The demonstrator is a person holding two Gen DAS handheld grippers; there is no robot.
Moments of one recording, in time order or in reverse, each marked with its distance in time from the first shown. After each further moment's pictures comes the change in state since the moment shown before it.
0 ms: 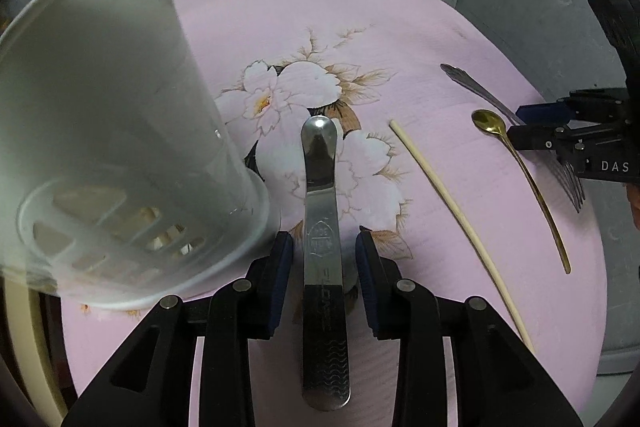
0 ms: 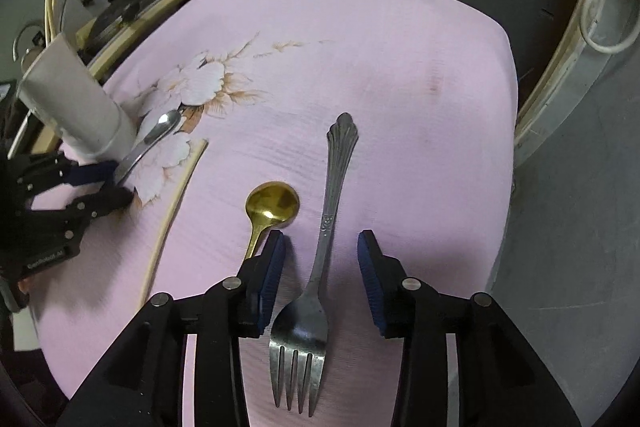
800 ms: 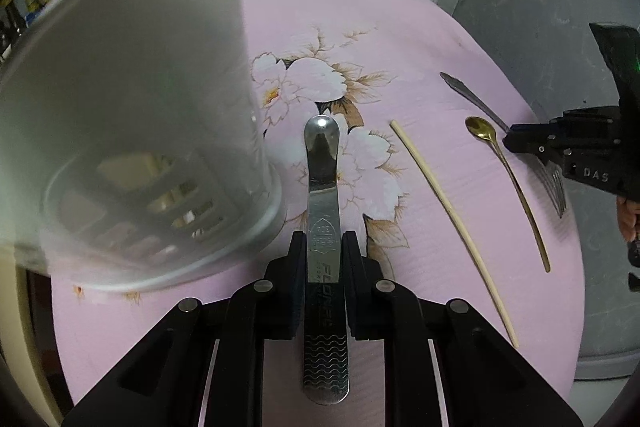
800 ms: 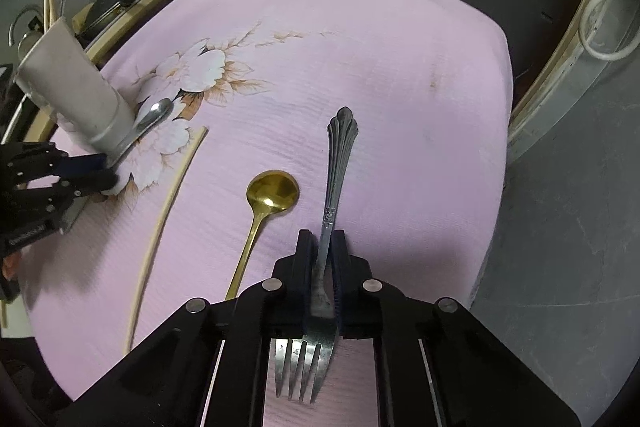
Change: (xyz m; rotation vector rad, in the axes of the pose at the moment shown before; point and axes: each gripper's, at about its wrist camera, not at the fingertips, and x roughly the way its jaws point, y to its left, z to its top) left arm -0.017 0.030 -0.006 -0.076 -0.007 -0.079; right arm -0.008 0.002 -0.001 -0.025 0.028 -0.039
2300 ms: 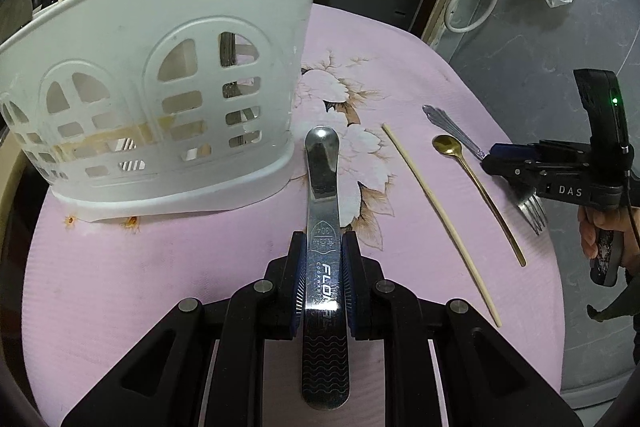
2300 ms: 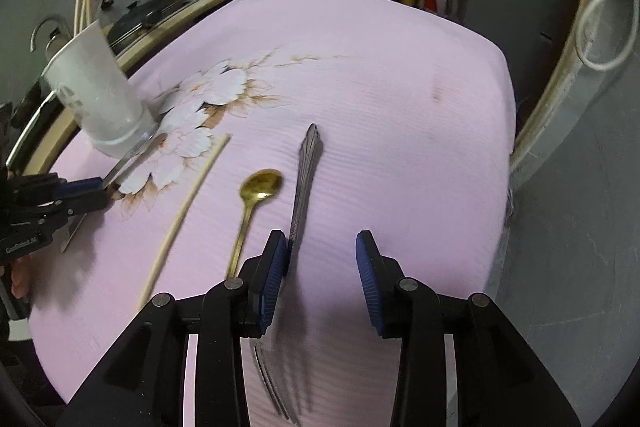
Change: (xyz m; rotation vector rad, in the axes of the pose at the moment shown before) left arm -0.029 0.010 -0.050 -0.123 -0.169 -0.067; right arm -0.005 -0.001 -0.023 0.015 -0.141 0.049
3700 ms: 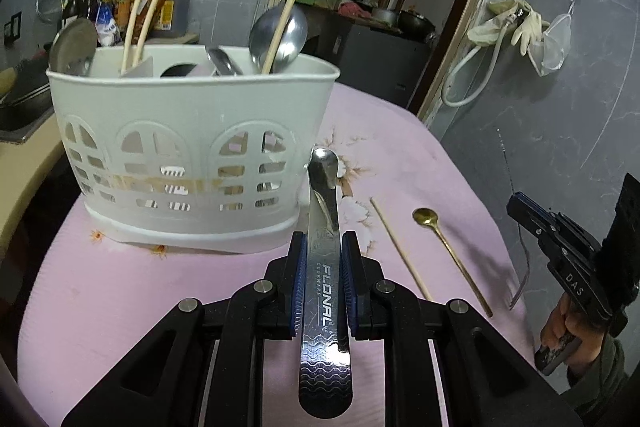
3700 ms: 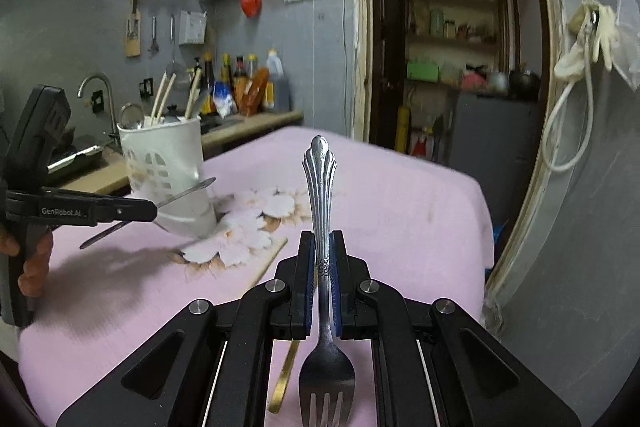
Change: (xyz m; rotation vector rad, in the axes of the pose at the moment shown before) left arm -0.043 -0.003 -0.010 -0.083 -0.282 0.005; right arm -0.073 0.059 -0.056 -0.097 -0.606 -0.053
